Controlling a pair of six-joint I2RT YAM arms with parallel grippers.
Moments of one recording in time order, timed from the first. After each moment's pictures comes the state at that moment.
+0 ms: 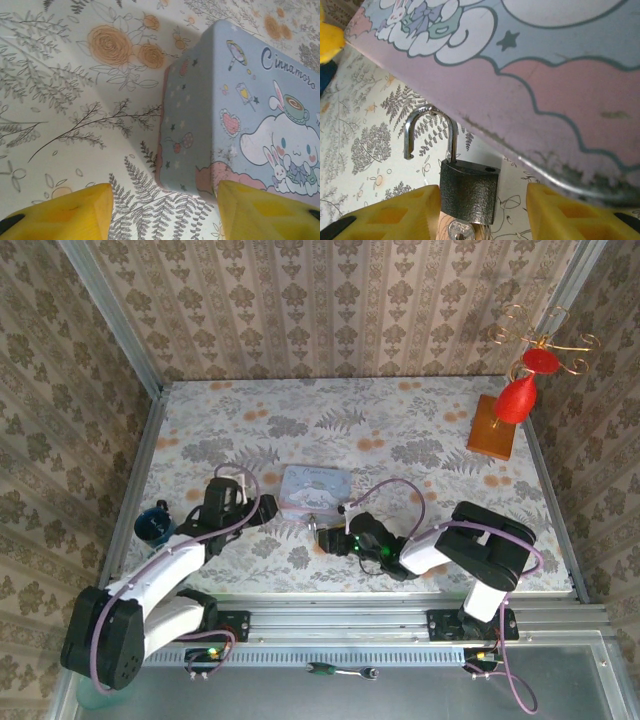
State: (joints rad) left arm -0.40 1.05 0.44 -0.10 0.20 -0.56; right arm 0.91 1.72 0.47 0.72 0.05 0.66
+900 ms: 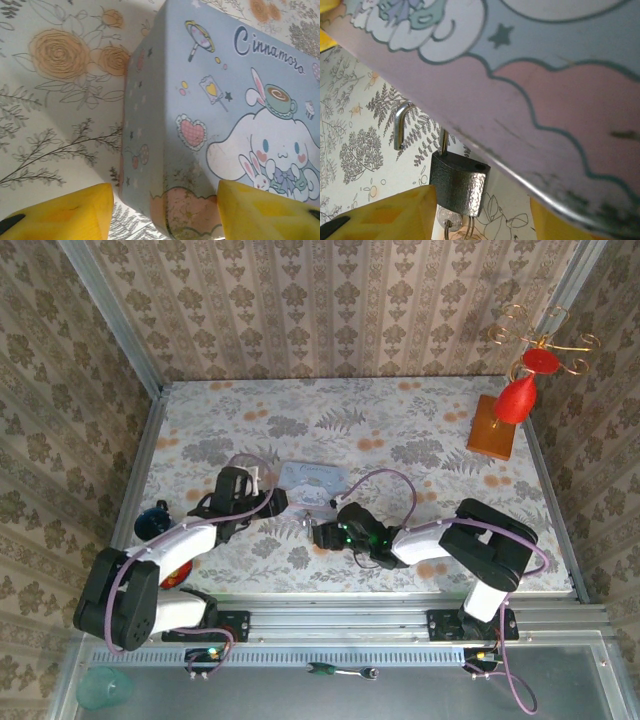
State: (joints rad) left arm -0.44 1.26 0.52 -0.01 0.26 -0.50; right arm 0.91 1.71 0.61 0.44 0.05 0.68
